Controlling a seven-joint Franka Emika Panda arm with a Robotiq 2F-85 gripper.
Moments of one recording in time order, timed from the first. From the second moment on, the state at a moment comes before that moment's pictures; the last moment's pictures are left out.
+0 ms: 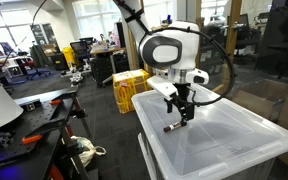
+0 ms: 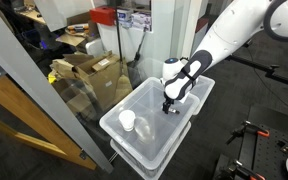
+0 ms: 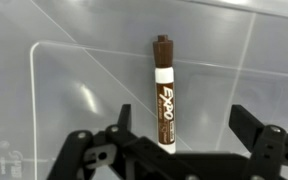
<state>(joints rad) -0.22 0.92 0.05 -1.85 -0.03 2.68 -0.25</state>
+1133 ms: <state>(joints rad) -0.22 0.97 0.05 -1.77 -0.03 2.62 -0.23</state>
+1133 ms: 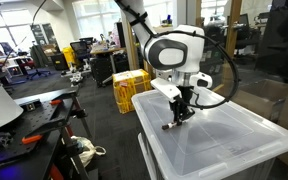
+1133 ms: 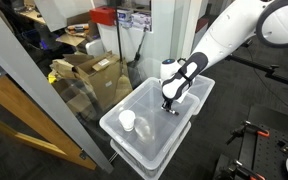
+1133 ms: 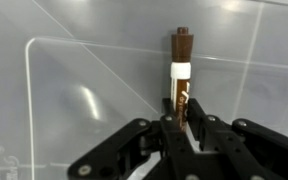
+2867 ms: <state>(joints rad) -0.06 0.52 -0.02 -2.13 -0.03 2.57 -0.02</state>
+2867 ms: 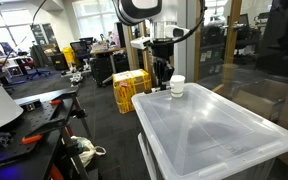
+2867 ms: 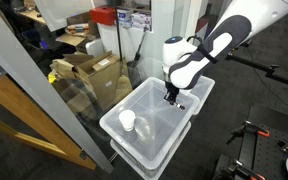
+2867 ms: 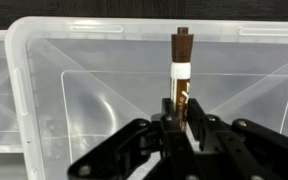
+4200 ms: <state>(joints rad) 0.22 0.42 -0.27 -2.20 -0.32 2.58 0.79</state>
